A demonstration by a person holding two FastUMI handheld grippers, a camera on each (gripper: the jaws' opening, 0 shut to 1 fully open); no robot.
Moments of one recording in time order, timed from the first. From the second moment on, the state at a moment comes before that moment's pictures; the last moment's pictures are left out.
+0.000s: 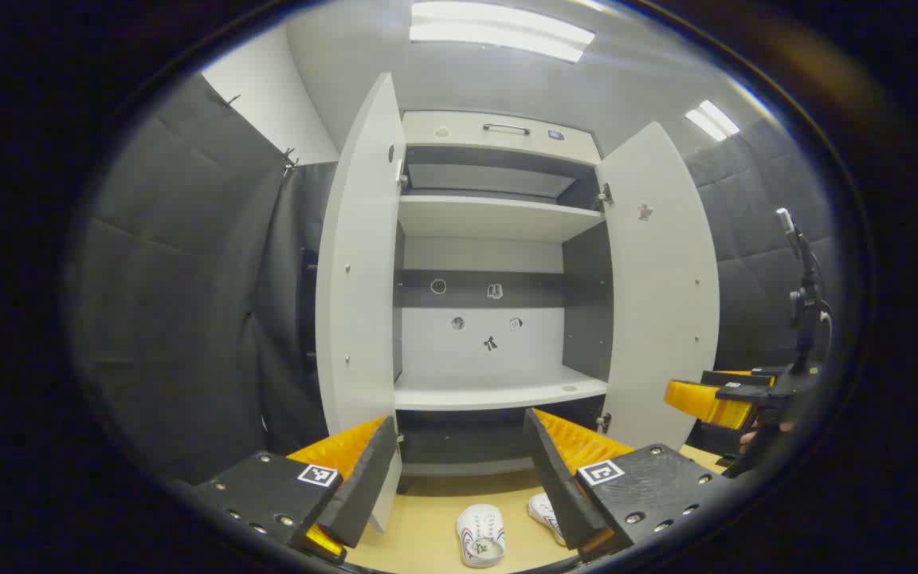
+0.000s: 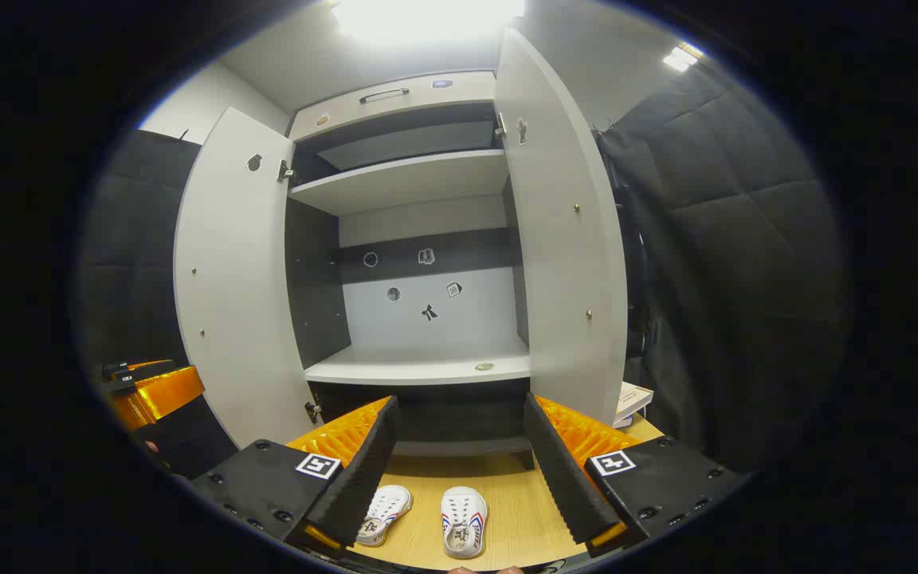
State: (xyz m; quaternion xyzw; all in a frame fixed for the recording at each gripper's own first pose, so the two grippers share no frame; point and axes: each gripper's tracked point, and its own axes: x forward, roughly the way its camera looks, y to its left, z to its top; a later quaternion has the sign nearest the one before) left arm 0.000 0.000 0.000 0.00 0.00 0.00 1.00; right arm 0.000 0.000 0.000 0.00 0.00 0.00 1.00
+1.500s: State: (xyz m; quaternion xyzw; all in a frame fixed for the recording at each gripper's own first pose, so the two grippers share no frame) left arm -0.001 0.030 -0.027 0.02 0.01 0.02 1.00; right arm 0.077 0.027 -0.063 0.01 0.12 0.03 0.99
